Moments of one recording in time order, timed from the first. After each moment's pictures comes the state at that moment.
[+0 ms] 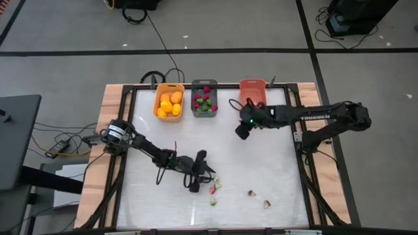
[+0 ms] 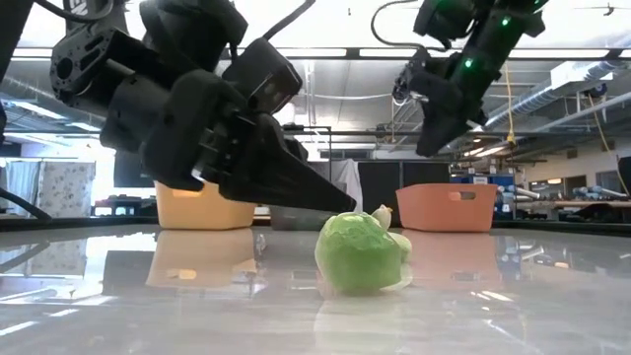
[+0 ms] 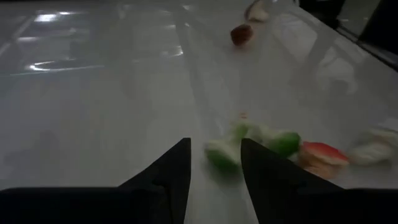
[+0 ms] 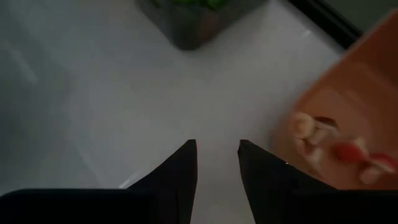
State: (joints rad) left arm -0.30 1.97 0.75 0.84 -0.09 -0.06; right arm -0.16 1.33 0.89 -0.57 0.34 0.46
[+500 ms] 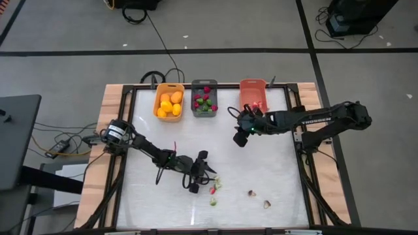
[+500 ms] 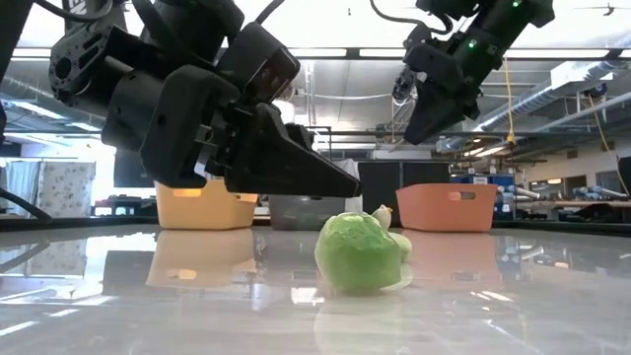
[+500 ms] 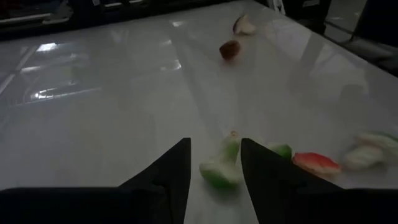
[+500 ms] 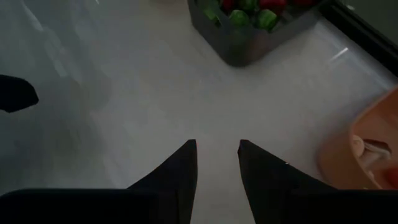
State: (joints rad) left arm -0.30 1.97 0.75 0.89 -0.08 0.05; right arm -0.04 1.33 0.89 -0.49 0.35 0.48
